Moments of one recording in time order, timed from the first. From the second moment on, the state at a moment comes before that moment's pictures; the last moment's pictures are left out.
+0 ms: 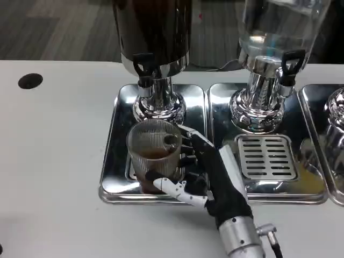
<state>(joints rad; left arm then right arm) 0.77 0.55 0.65 -0.12 0.25 -0.65 -0.17 -0.10 0.04 0.35 0.49 -0.32 -0.44 -0.31</state>
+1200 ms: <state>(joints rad) 0.77 0.55 0.64 -0.19 0.28 -0.62 -0.18 0.11 -0.01 0.29 0.33 -0.33 -0.53 -0.25</state>
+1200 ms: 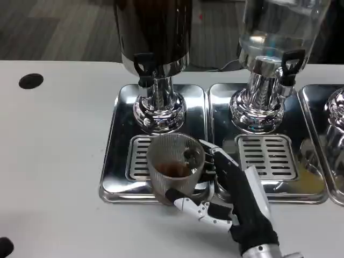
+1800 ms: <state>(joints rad) 0.73 0.55 0.63 -0.19 0.29 -0.60 -0.19 0.18 -0.05 0.25 0.28 -0.32 -0.58 -0.21</state>
